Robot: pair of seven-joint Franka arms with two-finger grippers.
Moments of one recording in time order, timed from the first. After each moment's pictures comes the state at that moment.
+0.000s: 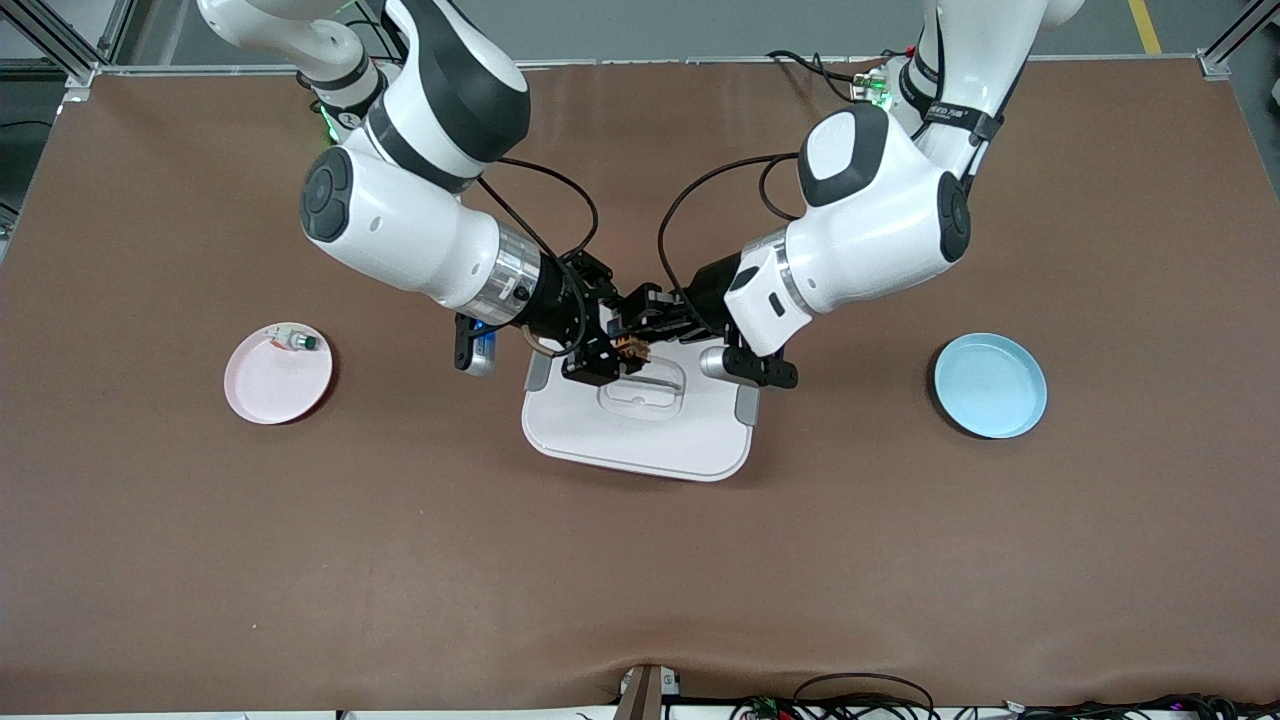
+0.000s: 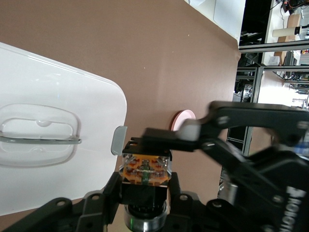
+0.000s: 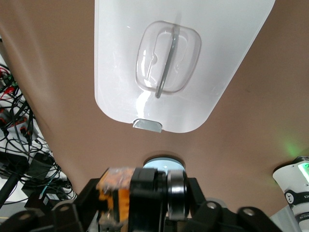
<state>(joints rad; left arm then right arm) -0.46 0.40 -0.15 -1.52 -0.85 2.26 -0.23 0.63 0.45 -0.08 -1.34 0.66 2.09 1.80</state>
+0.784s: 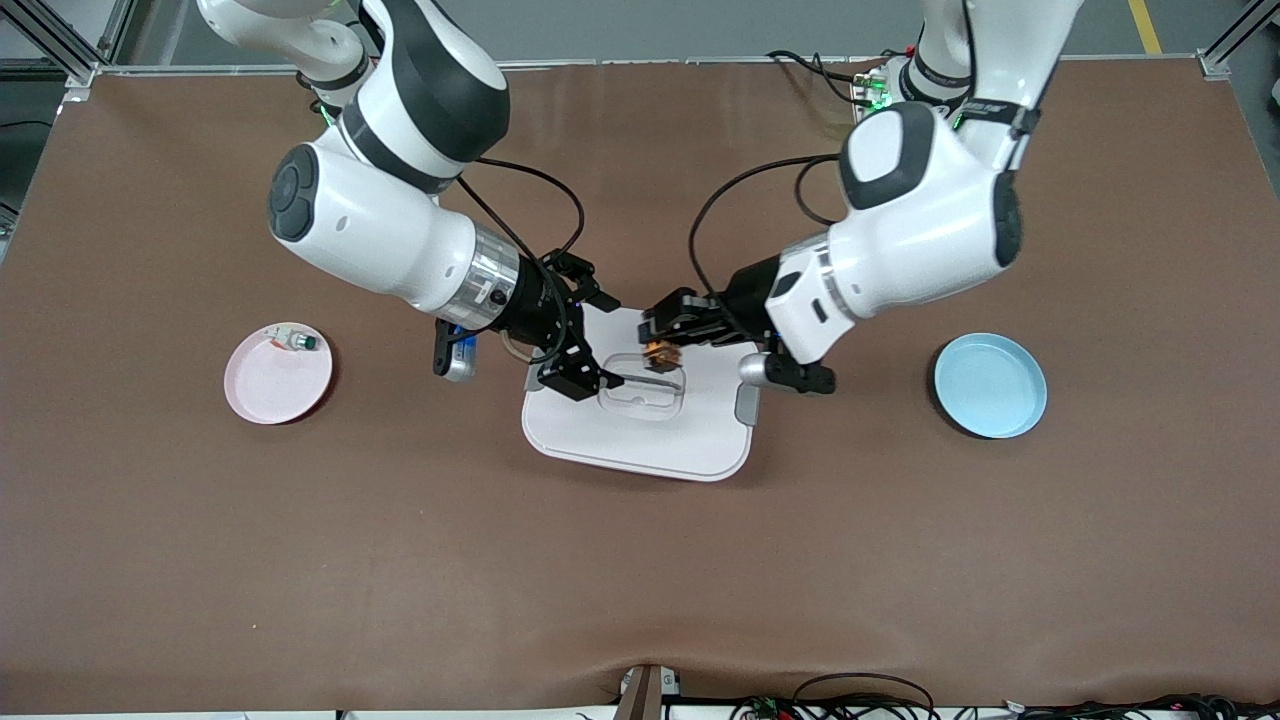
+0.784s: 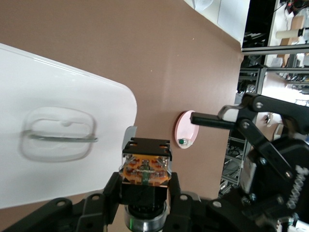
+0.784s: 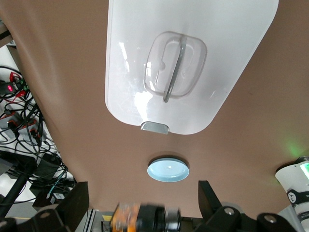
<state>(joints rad) -0.38 0.34 -0.14 -1.52 -0.81 2.13 -0.23 0.60 0.45 -0.09 -1.32 0.66 2.05 1.78</state>
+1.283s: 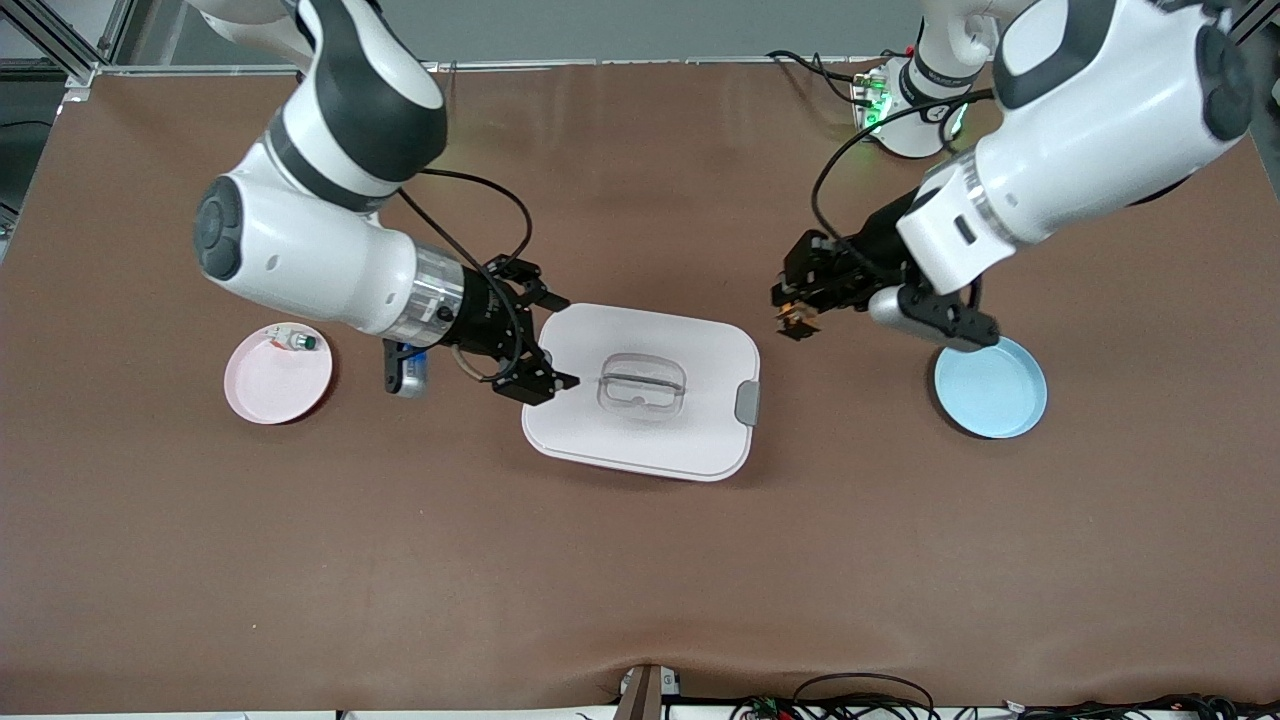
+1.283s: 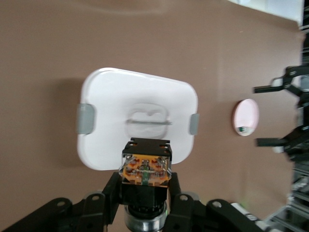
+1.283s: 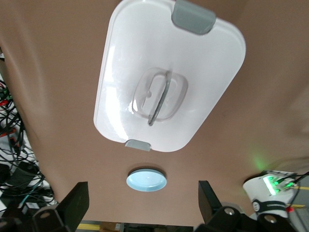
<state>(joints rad) -0.25 0.16 -0.14 -1.51 -0.47 1.86 -0.23 0.51 0.44 -0.10 -1.27 0.66 1.83 1.66</state>
